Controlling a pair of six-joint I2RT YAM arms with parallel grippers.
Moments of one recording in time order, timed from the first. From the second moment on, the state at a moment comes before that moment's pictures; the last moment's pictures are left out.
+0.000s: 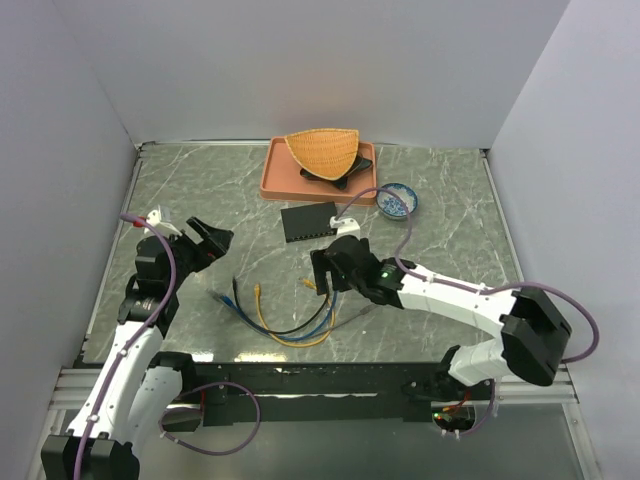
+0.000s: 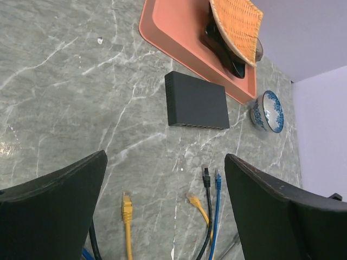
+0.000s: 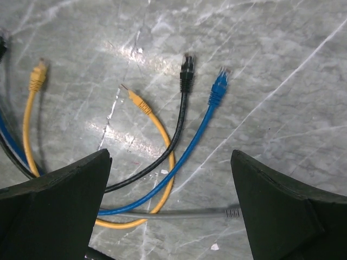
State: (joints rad) left arm -0.08 0.70 0.51 -0.12 0.14 -0.72; right arm 0.93 1.35 0.87 -0.31 0.31 0.52
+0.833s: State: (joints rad) left arm -0.08 0.88 0.59 -0.21 0.14 -0.72; right arm 0.94 1.64 1.06 -0.38 0.34 0.61
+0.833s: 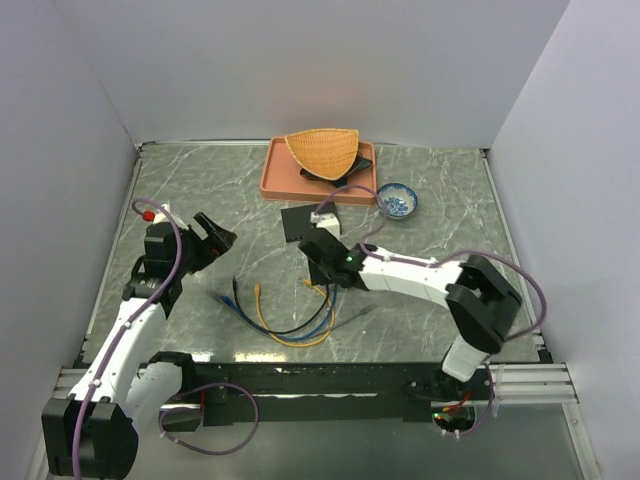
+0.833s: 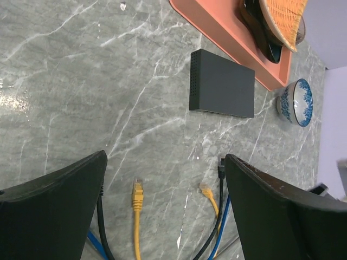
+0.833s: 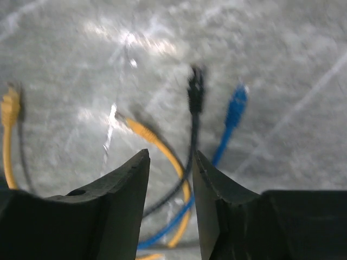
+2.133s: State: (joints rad) left arm -0.08 0.94 0.59 -0.19 0.15 -0.72; right arm 0.84 1.92 1.24 -0.39 0.28 0.52
